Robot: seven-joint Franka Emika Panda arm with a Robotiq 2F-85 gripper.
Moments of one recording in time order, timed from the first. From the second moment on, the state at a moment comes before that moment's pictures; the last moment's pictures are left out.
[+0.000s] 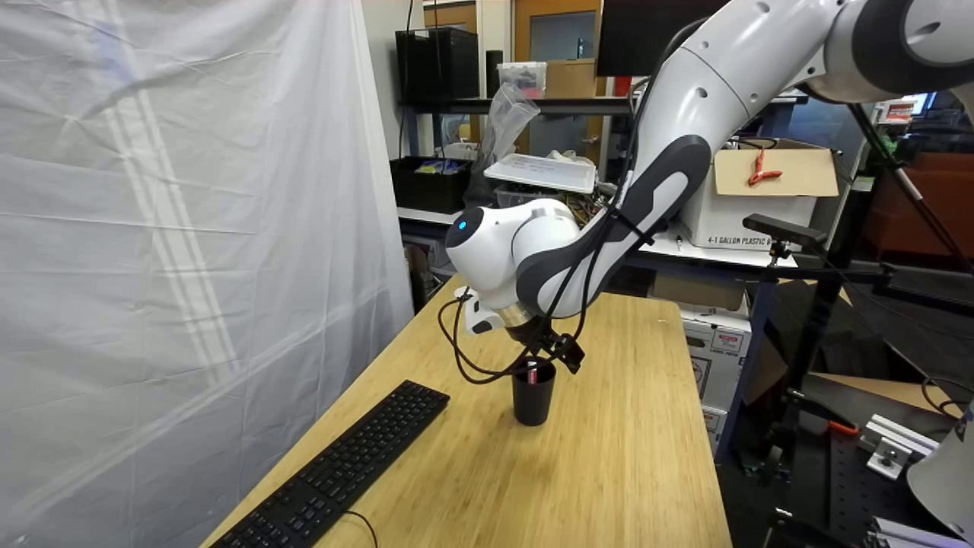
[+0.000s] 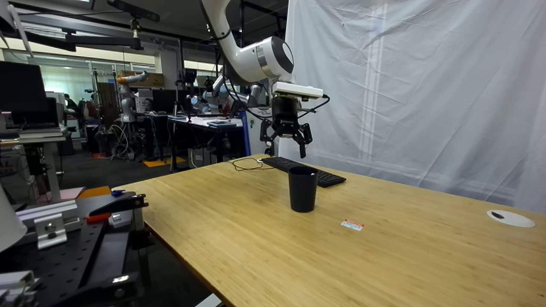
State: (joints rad) arm 0.20 0.64 0.16 -1.75 -0.55 1.97 -0.79
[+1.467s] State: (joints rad) arm 0.19 0.75 0.14 -1.65 -0.60 2.05 -0.94
